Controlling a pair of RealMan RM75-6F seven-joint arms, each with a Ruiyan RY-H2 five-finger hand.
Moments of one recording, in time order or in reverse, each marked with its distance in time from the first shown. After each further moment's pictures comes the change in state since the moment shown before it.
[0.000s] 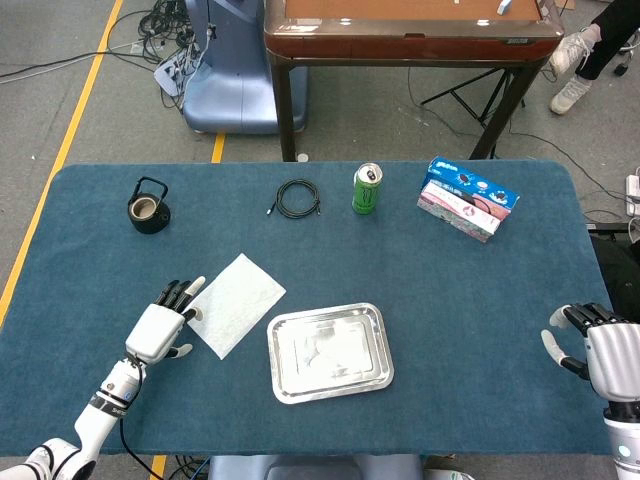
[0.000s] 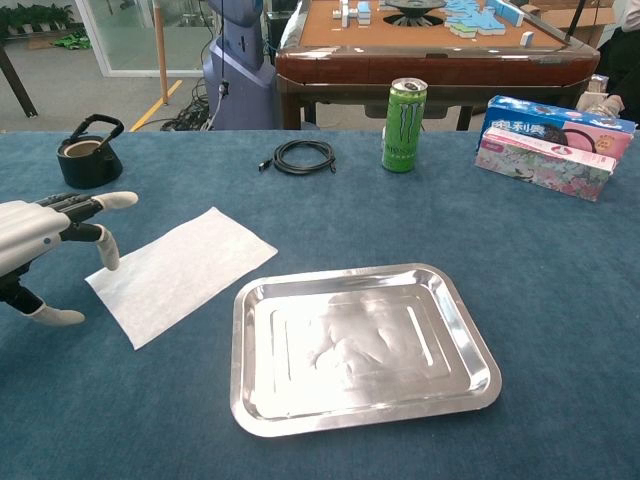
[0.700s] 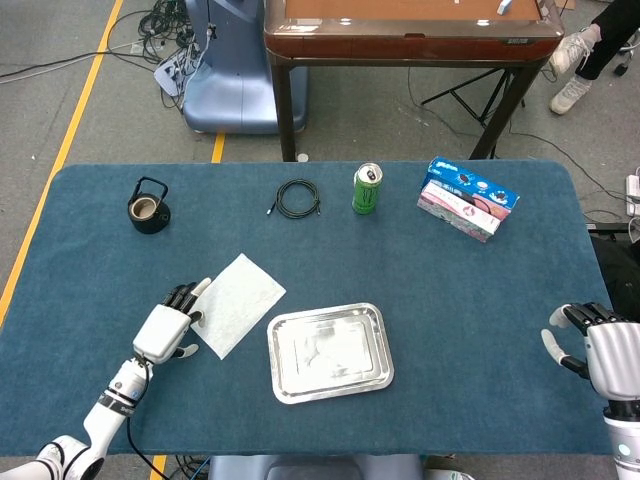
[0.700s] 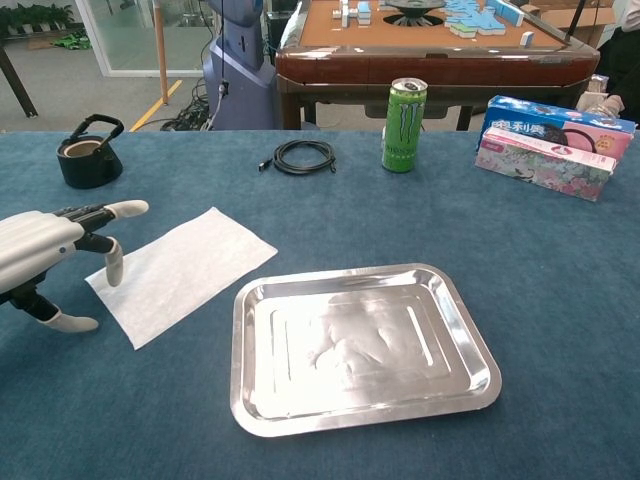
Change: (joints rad) left arm -0.012 -0.073 0.013 0.103 0.000 0.011 -0.051; right arm 0.003 0.001 0.001 0.000 0.005 -0.007 0.003
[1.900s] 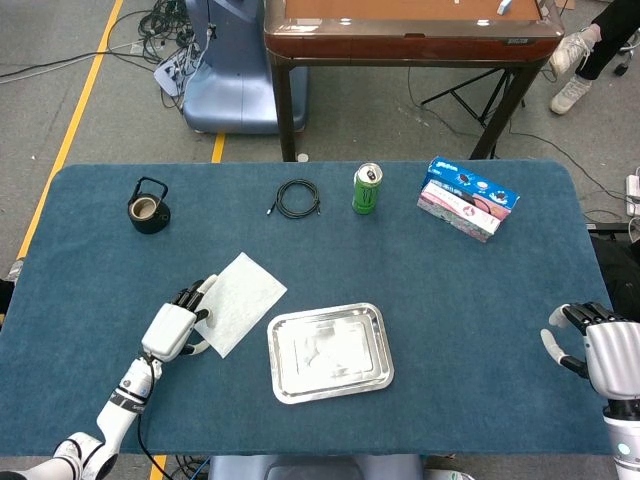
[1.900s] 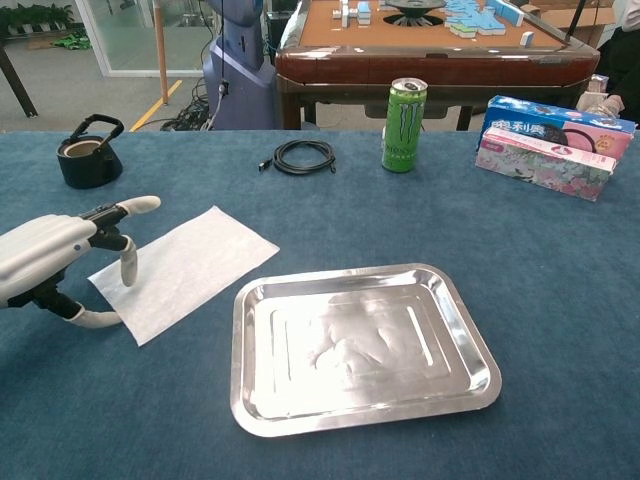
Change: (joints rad) left arm -0.006 -0.126 0.002 0.181 0.001 0.064 -0.177; right arm 0.003 0.003 -0.001 -0.003 0.004 -0.009 -0.003
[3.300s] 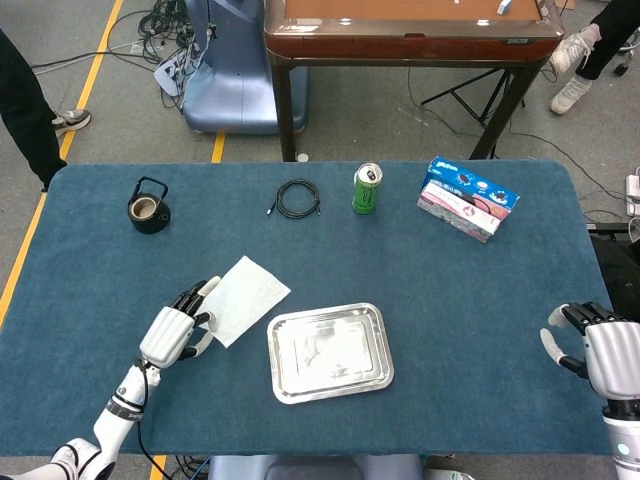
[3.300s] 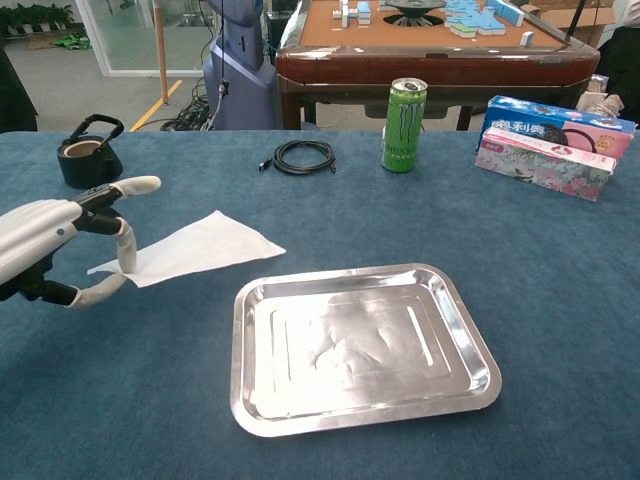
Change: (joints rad) left arm 0.014 0.050 0.015 -0.120 0.041 0.119 -0.050; right arm 0.000 0.003 0.000 -0.005 -0.001 0.003 -0.001
